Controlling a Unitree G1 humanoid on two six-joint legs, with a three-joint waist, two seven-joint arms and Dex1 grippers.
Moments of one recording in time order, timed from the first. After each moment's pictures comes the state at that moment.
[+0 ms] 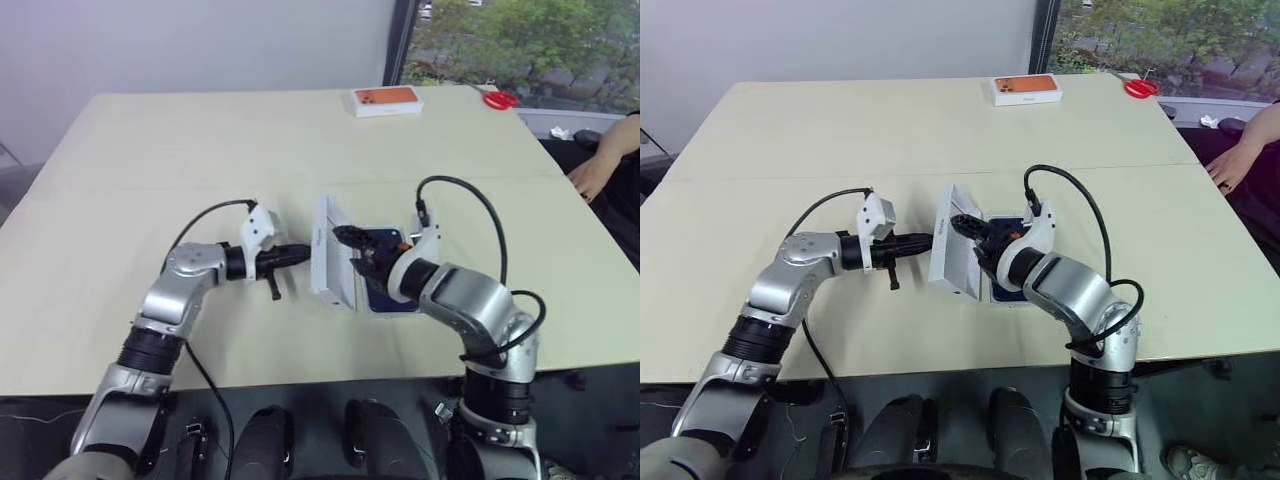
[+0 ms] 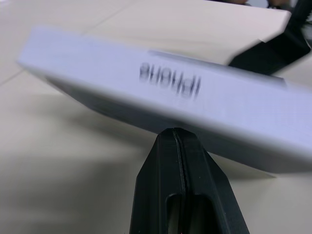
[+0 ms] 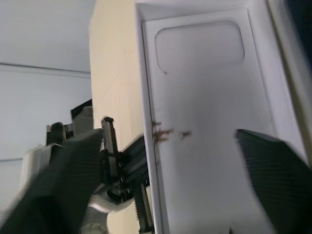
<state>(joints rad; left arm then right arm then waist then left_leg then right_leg) -0.52 0.43 -0.16 0.11 -0.29 0.31 -1.01 -0.41 -0.16 -0.20 -0.35 1.95 0.91 -0.98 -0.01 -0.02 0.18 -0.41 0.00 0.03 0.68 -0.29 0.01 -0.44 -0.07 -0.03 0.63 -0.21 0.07</state>
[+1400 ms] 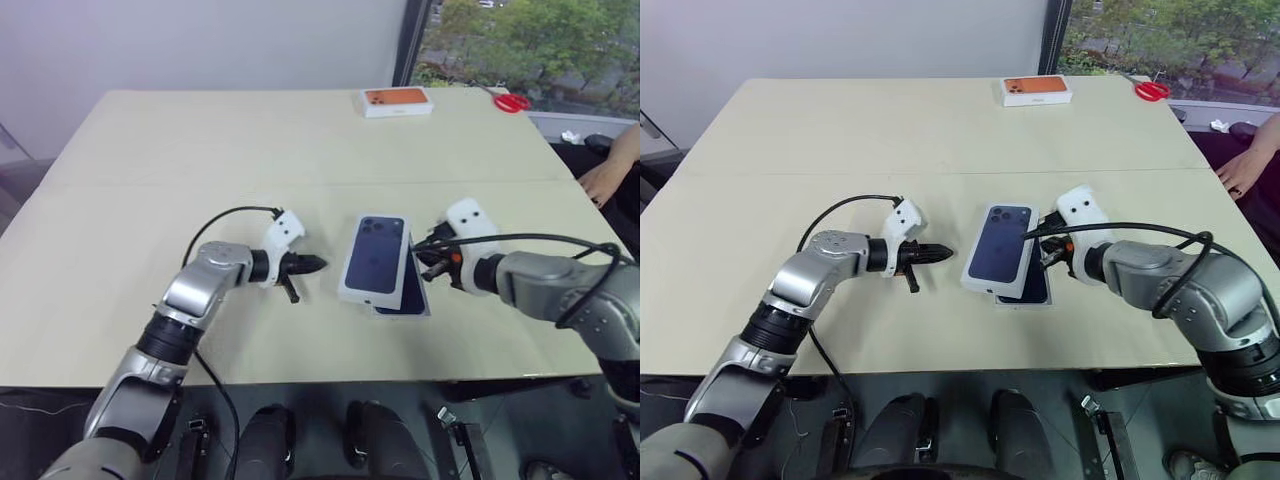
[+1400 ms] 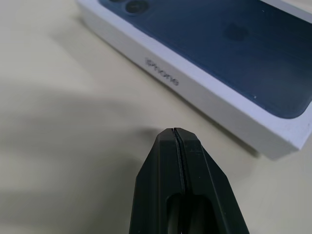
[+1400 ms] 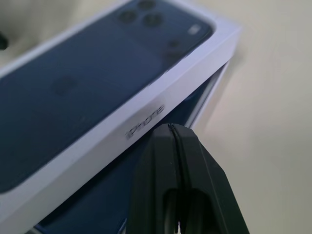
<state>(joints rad) -0.63 0.40 -0.29 0.10 -0.23 0.63 -0.89 -0.45 -0.88 0.07 -0.43 0.94 1.17 0.03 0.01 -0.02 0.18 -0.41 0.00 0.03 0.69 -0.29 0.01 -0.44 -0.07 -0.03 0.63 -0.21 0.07</state>
